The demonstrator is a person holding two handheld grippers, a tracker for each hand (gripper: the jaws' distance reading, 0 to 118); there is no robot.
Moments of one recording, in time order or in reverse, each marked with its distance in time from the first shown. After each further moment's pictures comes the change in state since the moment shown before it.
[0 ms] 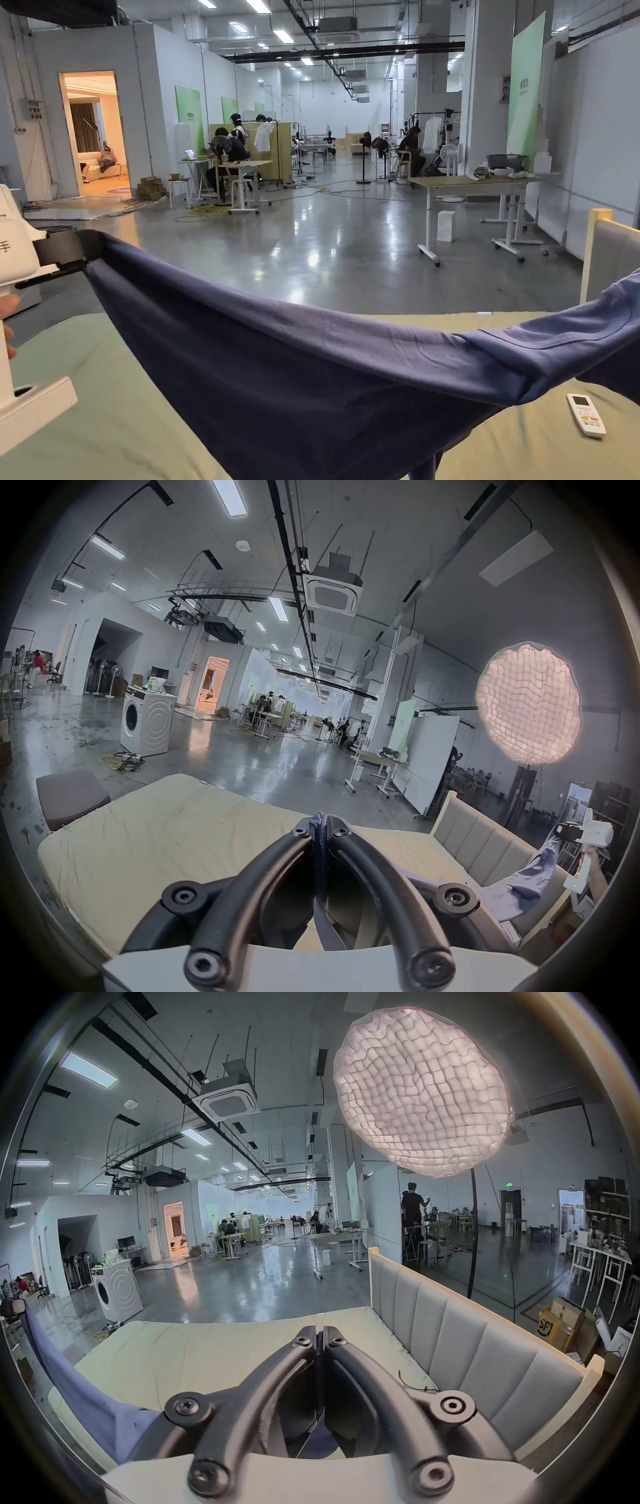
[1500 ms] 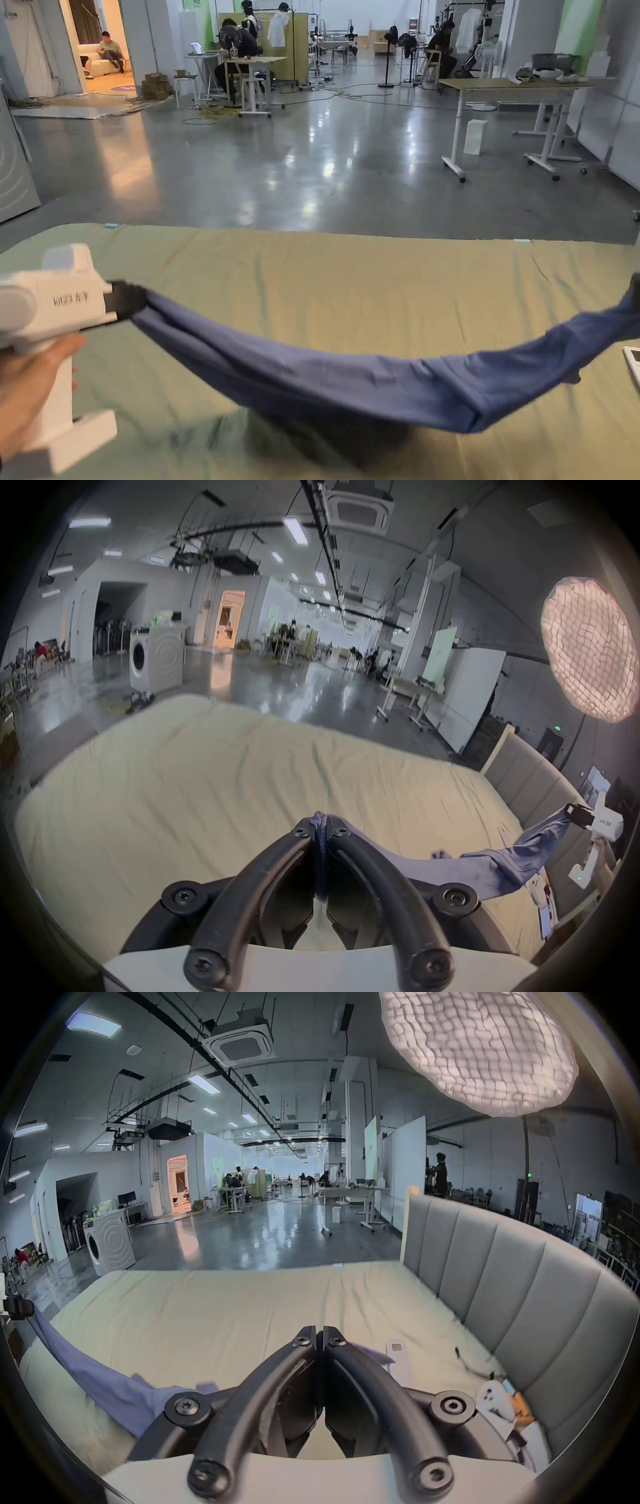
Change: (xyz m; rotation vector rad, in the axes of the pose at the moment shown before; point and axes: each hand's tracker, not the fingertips) left arm -0.064 -0.192 -0.237 -0.394 0.113 0.032; right arm -0.064 -0.188 -0.244 -0.187 0.042 0.081
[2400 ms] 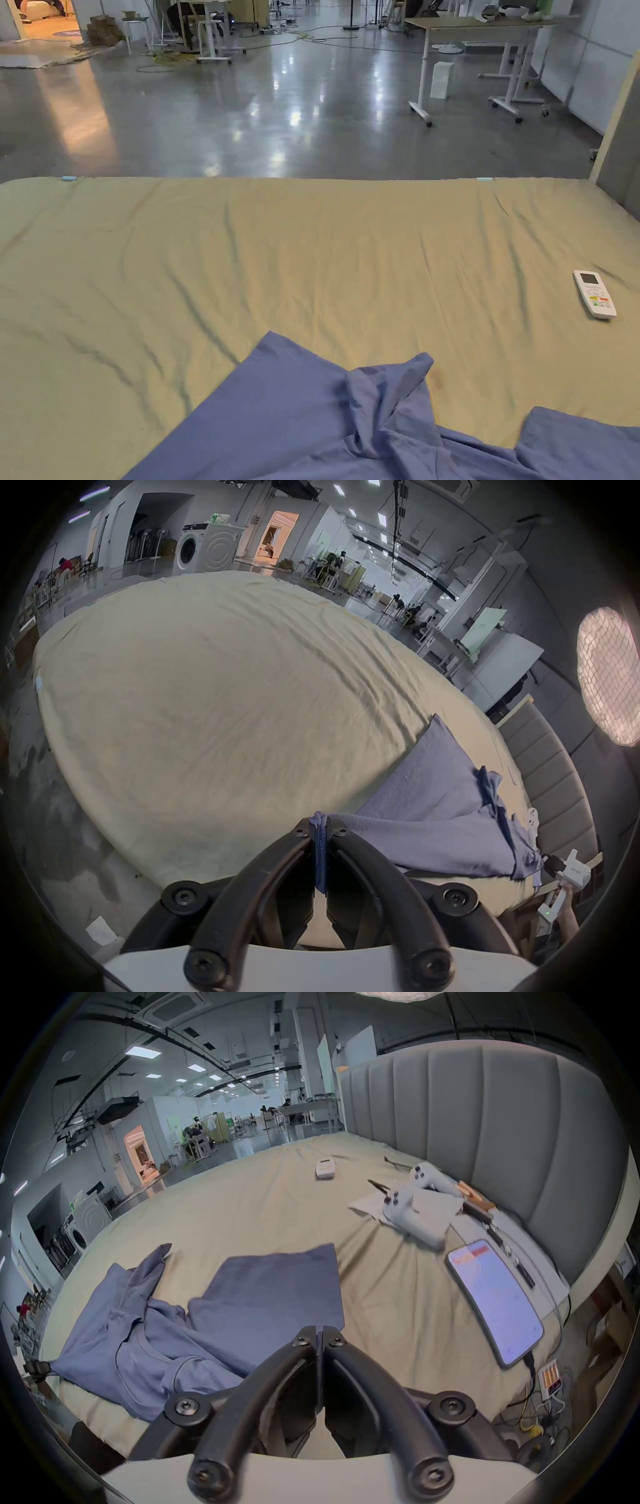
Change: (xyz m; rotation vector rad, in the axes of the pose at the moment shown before) left arm -0.115 -0.244 0.128 -0.284 0.060 0.216; right arm 0.063 -0.243 0.181 -0.372 -0.085 -0.199
